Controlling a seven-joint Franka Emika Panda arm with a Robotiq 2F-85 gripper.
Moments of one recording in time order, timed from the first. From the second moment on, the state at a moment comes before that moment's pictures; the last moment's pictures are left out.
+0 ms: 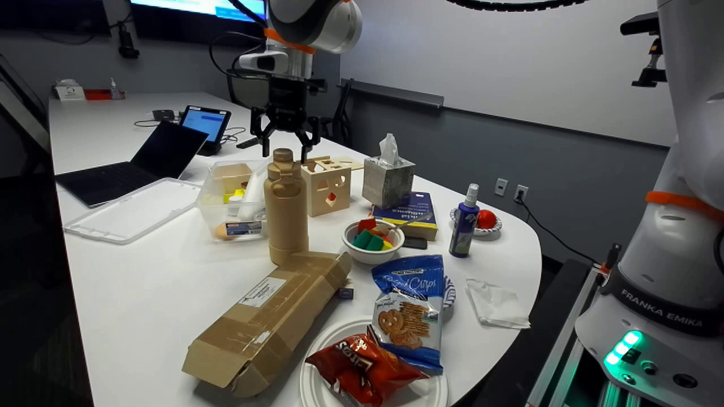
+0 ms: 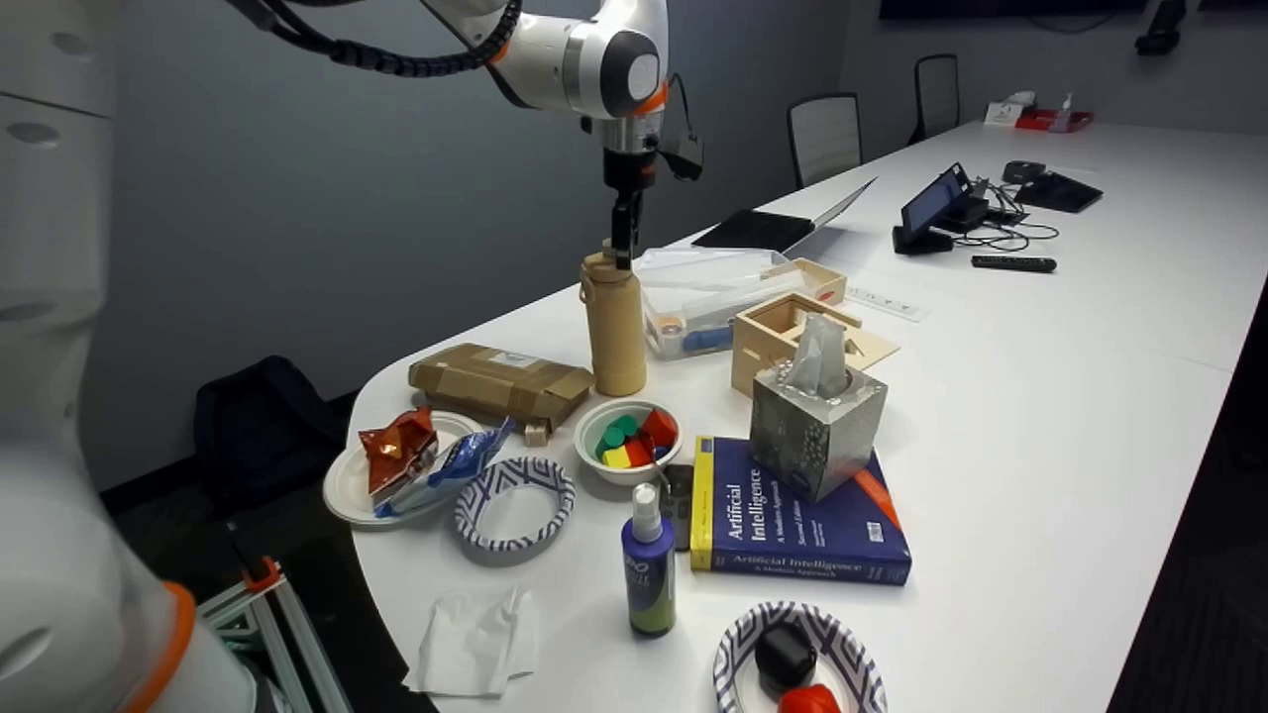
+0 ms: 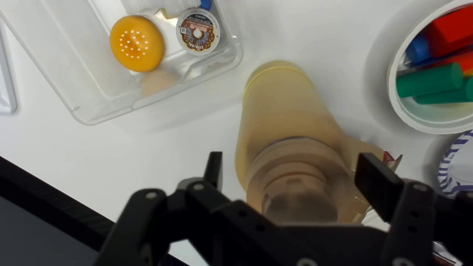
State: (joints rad) arm 0.11 0.43 0.25 -1.65 -0.02 2.13 -1.90
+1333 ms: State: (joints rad) arm 0.11 0.37 0.11 -1.60 -0.10 2.02 -1.44
